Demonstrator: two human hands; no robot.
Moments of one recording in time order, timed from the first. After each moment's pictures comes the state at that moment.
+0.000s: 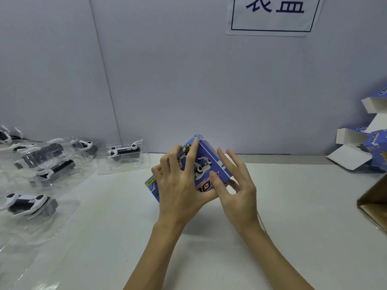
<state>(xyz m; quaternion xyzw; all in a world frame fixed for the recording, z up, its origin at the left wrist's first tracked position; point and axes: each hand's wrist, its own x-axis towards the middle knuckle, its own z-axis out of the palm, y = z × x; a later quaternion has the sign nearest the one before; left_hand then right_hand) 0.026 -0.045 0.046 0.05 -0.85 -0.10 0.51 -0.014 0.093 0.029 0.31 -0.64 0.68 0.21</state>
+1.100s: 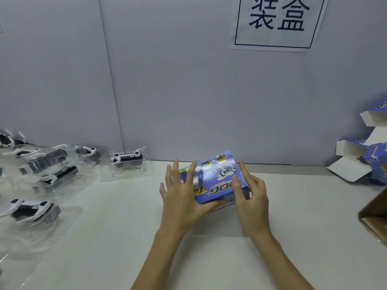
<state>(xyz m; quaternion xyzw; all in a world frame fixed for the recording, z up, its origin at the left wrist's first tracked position) 0.013 -0.060 0.019 0.08 -0.91 -0.25 0.33 -0.040 0.111 0.020 0.17 -0.72 0.63 0.22</state>
